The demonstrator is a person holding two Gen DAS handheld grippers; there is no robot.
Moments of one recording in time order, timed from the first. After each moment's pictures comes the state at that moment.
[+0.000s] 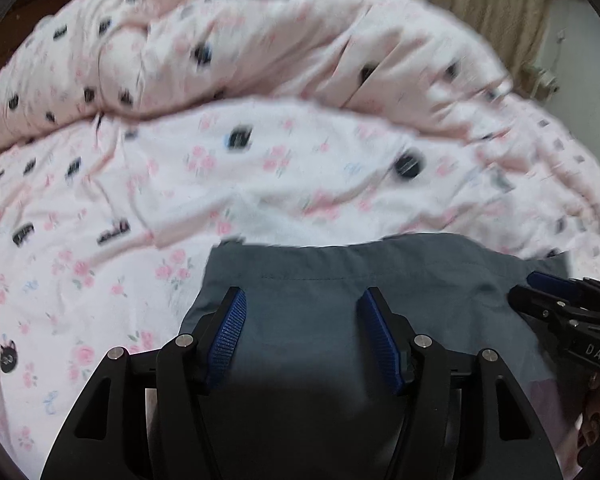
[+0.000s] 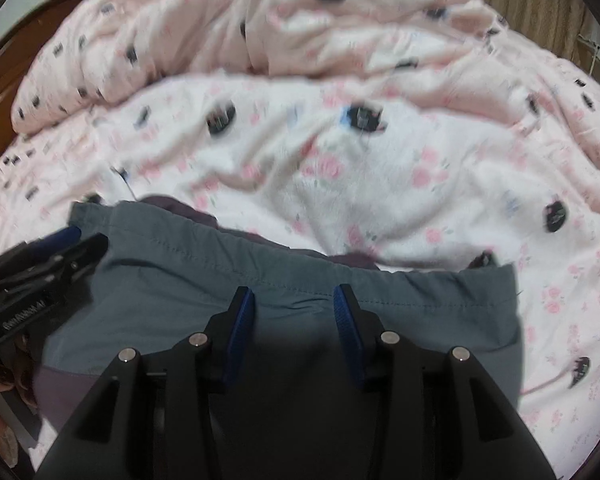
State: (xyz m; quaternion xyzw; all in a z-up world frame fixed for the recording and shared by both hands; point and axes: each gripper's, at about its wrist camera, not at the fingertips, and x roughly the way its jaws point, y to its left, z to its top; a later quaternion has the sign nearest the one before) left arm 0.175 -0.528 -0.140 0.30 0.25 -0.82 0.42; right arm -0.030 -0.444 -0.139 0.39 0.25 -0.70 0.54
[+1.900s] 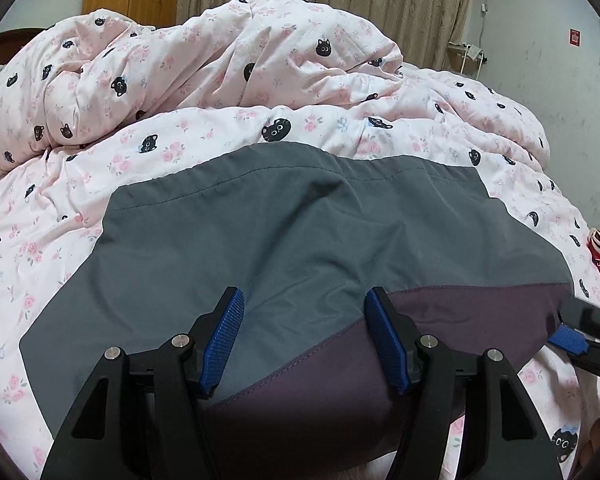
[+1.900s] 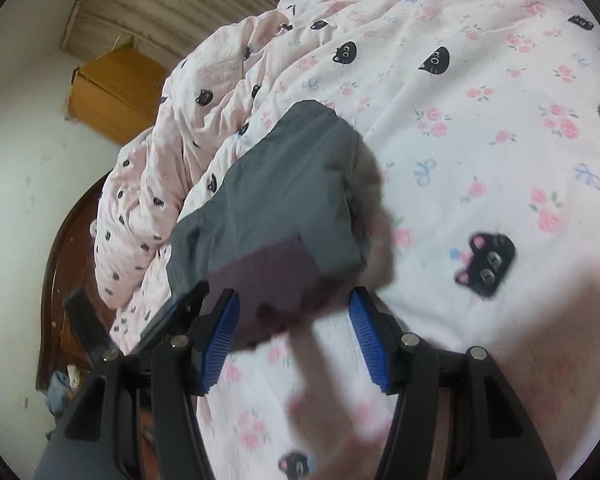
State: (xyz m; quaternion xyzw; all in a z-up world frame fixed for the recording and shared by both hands) left arm 0.146 -0.450 -0.164 0.32 0.19 -0.86 0.34; right arm -0.048 -0.236 -0.176 0.51 -0.14 -0.68 0.51
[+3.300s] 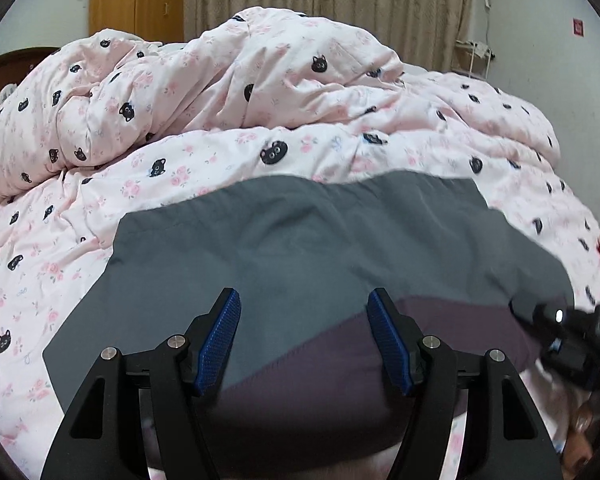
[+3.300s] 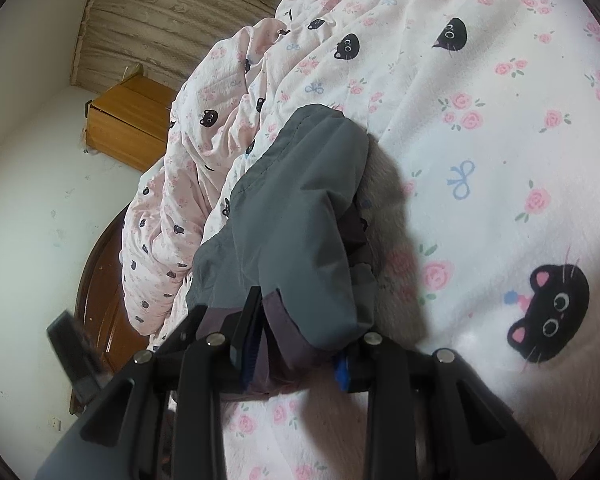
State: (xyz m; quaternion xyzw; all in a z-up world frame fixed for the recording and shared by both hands) left arm 0.134 -0.435 -0.144 0.32 0.16 -0.86 0.37; right arm -0.065 -0.258 -0.196 0.51 -0.21 -0.65 0.53
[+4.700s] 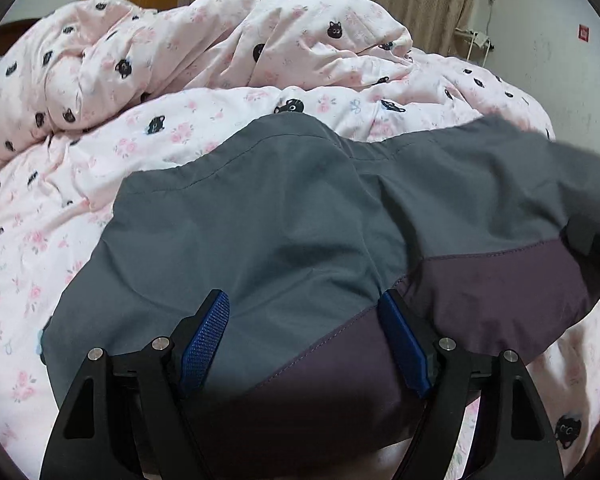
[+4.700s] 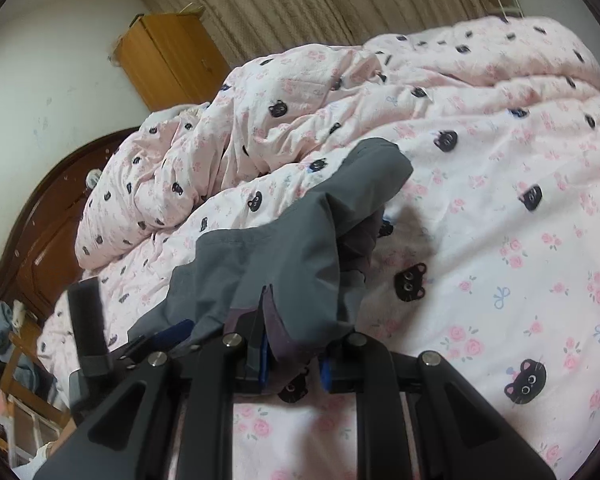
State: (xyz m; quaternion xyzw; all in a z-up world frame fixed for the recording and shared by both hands) left arm 0.154 -0.461 -0.165 0.35 0.21 -0.85 0.33; right arm 0.001 -0.286 -0.111 0.37 -0.01 -0.74 0.56
